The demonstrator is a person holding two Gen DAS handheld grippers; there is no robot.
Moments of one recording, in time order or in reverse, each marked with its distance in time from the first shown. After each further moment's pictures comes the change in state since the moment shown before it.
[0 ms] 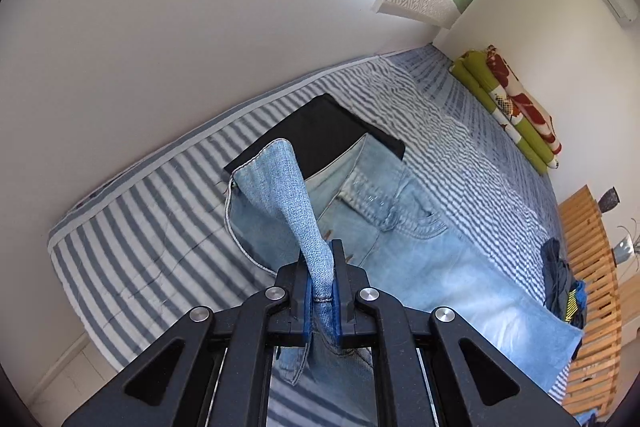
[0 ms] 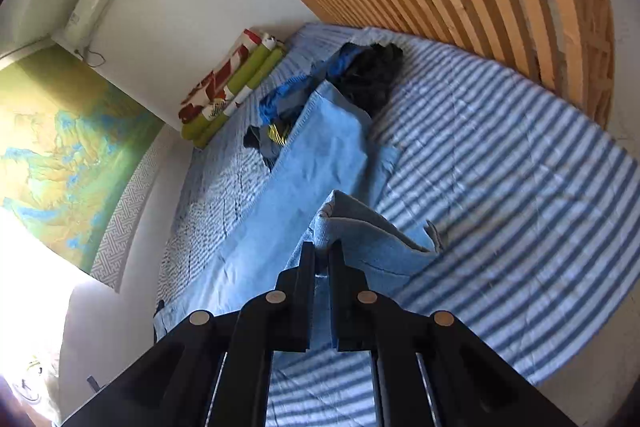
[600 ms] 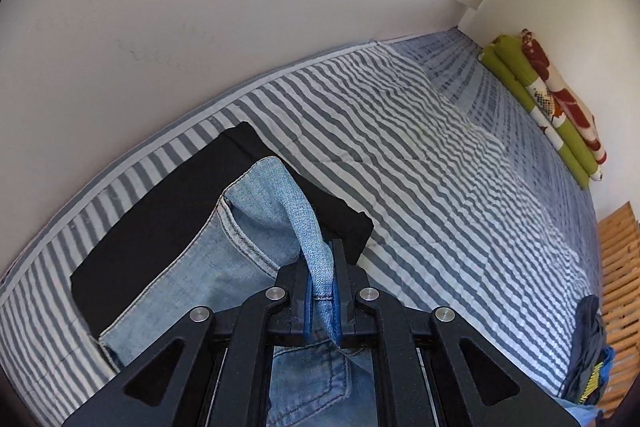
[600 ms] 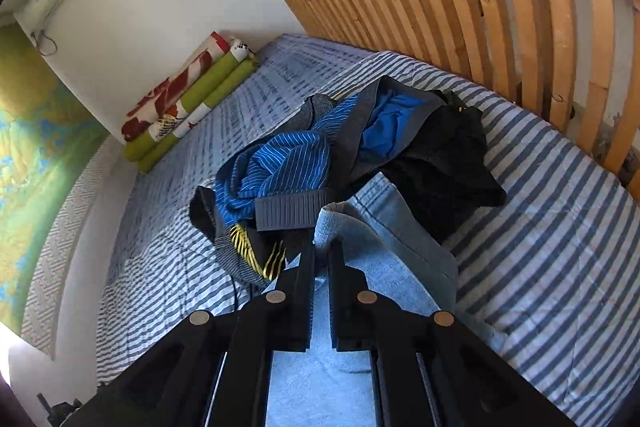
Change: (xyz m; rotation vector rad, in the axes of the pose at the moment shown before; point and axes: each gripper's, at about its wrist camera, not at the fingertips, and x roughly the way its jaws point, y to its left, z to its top) left arm 0.220 -0.141 0.105 0.002 0.057 0.156; right arm 0.256 0.070 0.142 -0.080 -0.044 -0.228
